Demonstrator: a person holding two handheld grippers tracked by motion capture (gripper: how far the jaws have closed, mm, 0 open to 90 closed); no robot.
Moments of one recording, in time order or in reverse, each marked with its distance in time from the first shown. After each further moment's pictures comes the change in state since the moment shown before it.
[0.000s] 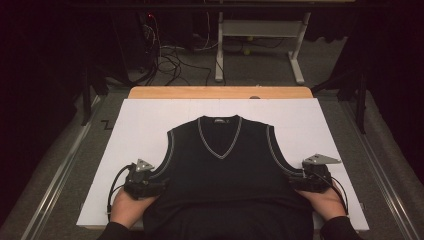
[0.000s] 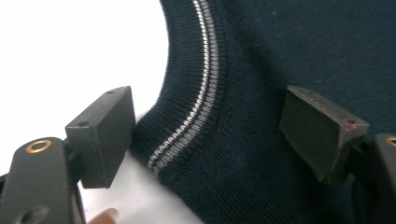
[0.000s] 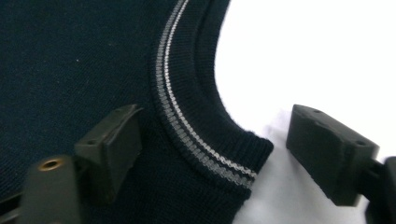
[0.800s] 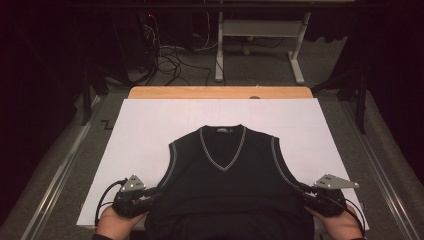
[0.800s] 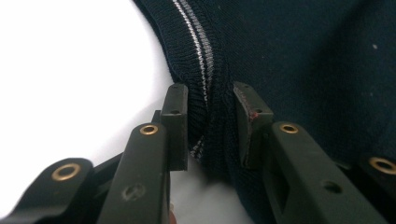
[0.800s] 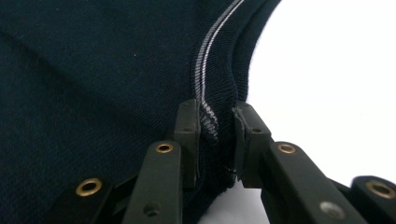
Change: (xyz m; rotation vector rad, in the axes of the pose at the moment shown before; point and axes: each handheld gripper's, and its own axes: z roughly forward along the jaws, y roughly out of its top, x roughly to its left) left arm -0.010 -0.036 -0.039 0.001 -0.194 0.113; right arm 0.015 -0.038 -0.049 -0.046 0.106 -0.089
